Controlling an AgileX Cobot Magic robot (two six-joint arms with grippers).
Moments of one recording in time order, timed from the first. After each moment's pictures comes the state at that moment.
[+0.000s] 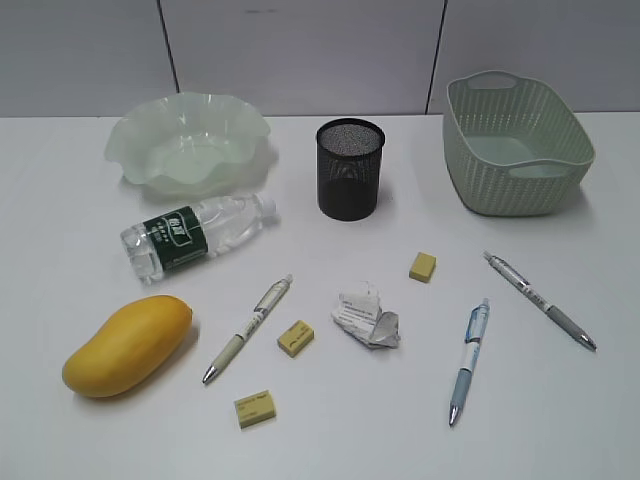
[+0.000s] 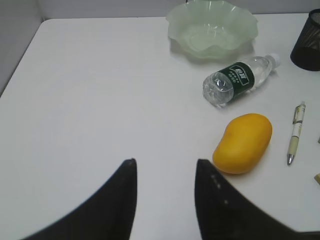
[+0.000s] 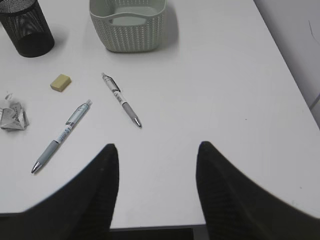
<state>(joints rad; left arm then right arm) -0.08 -0.01 -0.52 0.02 1.07 -0.06 0.04 -0.01 -0.50 -0.02 1.04 0.04</state>
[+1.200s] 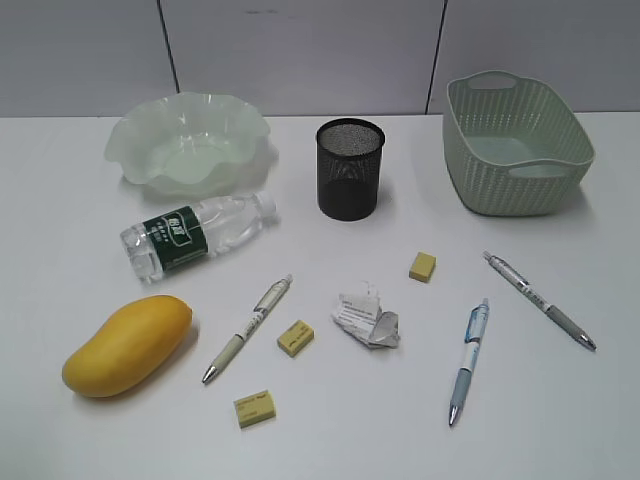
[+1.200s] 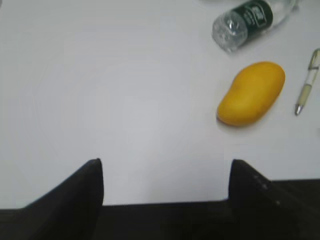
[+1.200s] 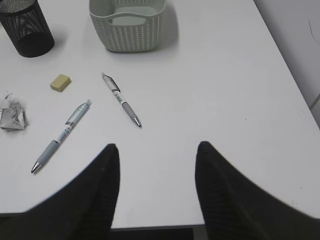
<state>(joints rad) -0.08 0.41 -0.68 0.01 1.18 -0.06 0.04 -0.01 -0.50 -0.02 1.04 0.04</state>
